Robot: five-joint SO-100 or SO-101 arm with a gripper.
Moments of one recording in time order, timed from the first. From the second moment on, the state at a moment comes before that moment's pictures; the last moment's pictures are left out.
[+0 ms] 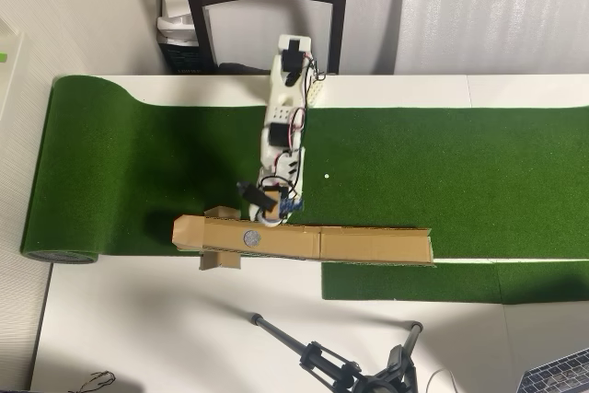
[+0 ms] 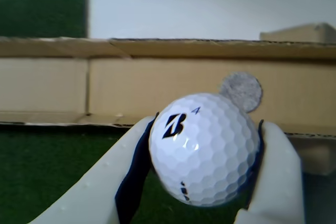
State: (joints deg) arm 5.9 83.7 77.4 59.4 86.2
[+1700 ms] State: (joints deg) arm 8.9 70.8 68.5 55.1 86.2
